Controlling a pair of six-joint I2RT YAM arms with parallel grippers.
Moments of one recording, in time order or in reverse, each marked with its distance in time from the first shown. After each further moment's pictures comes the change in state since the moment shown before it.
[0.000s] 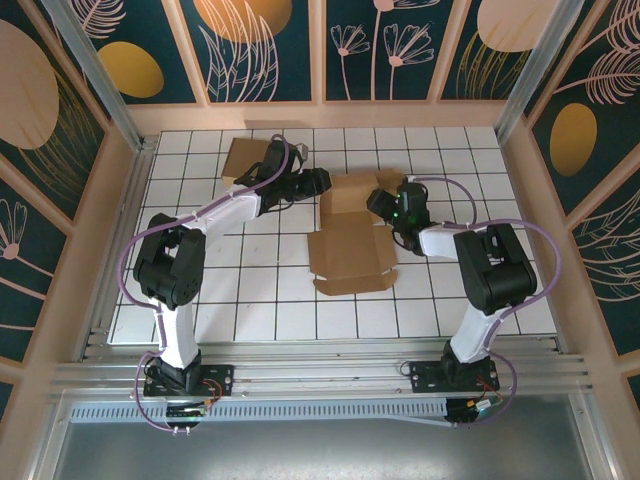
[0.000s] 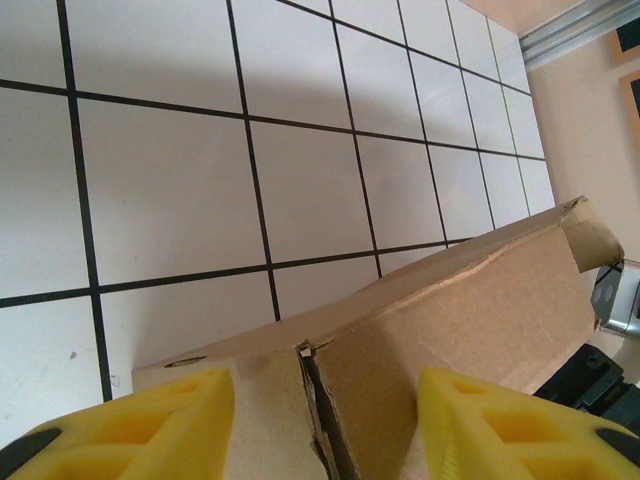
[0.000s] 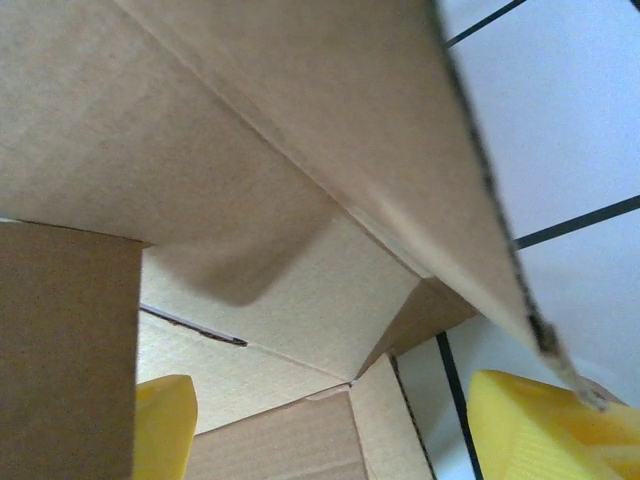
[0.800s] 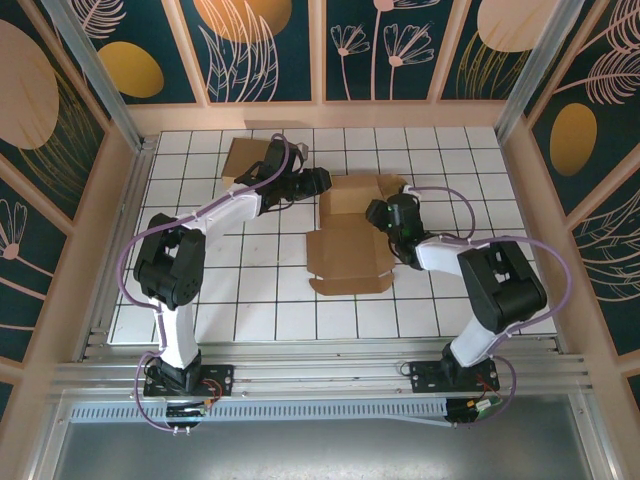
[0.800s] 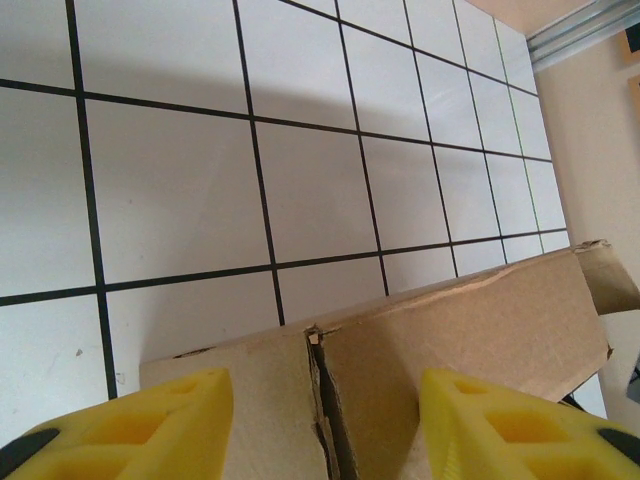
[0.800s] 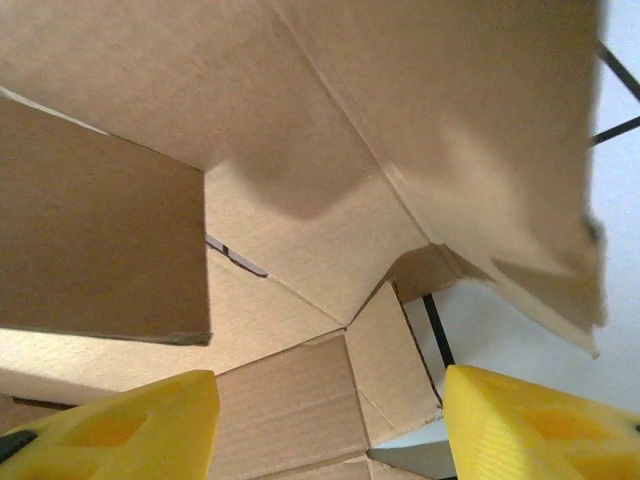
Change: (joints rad) left arm -0.002 0.000 0.017 -0.025 -0.019 0.000; right arm 0.101 -0.128 -0.089 -0.038 0.186 0.003
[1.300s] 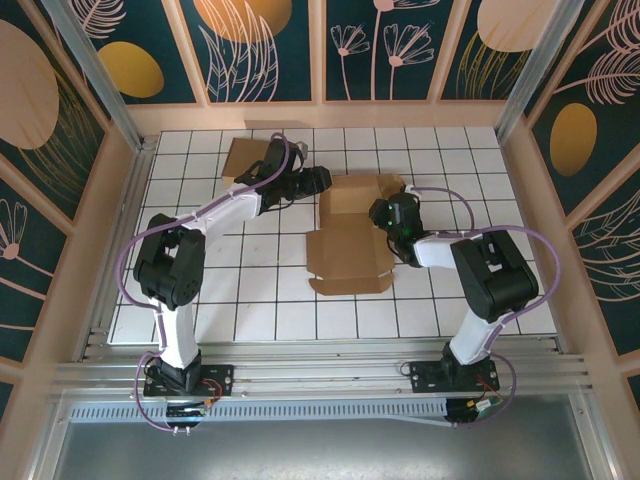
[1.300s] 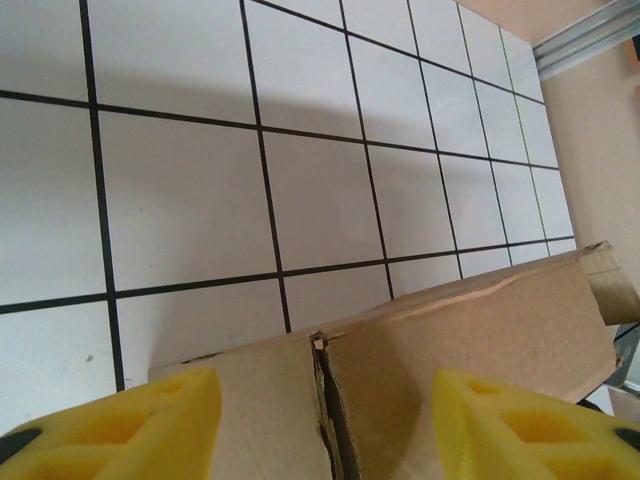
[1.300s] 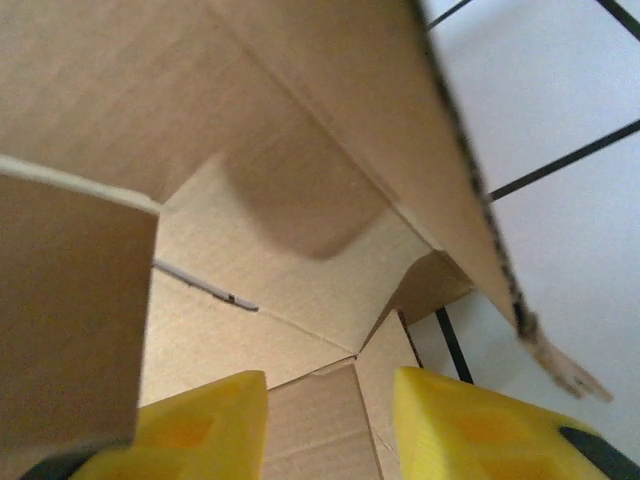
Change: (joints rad) left arm 0.000 -0.002 0.006 -0.005 -0.019 0.003; right arm -0.020 0.086 0.012 0.101 -0.039 0.072
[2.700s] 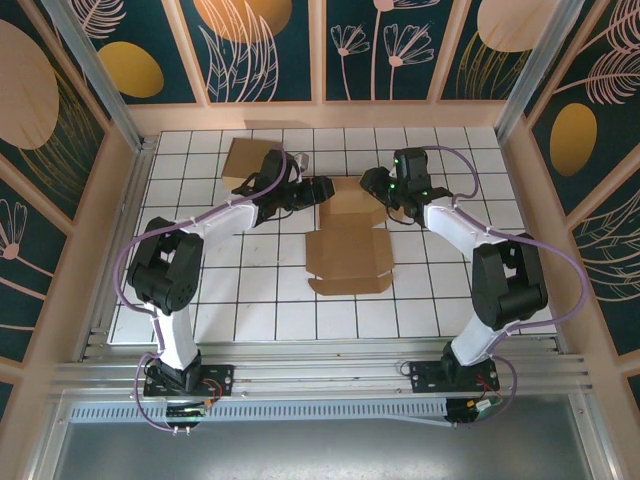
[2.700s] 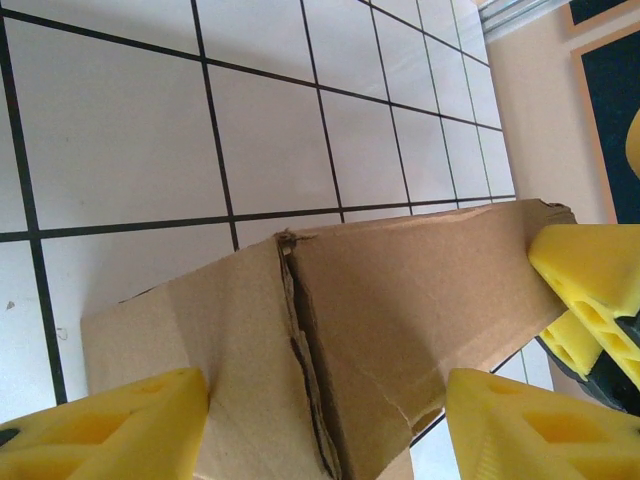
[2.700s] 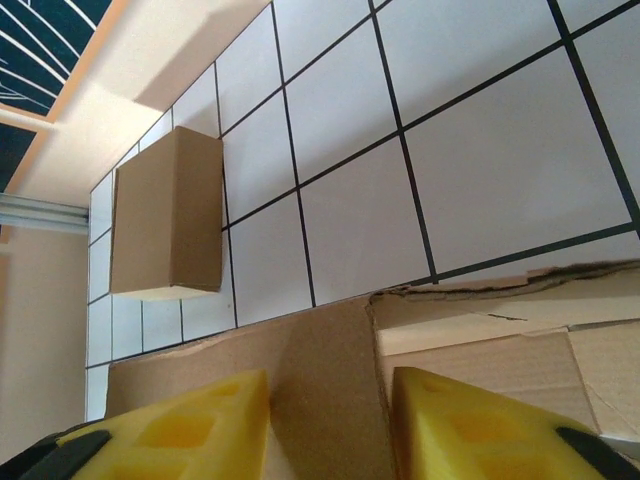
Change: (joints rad) left arm -0.005 -0.047 -0.149 0.143 0.128 -0.051; right arm -0.053 -0.068 0.410 -0.570 -0.356 0.042
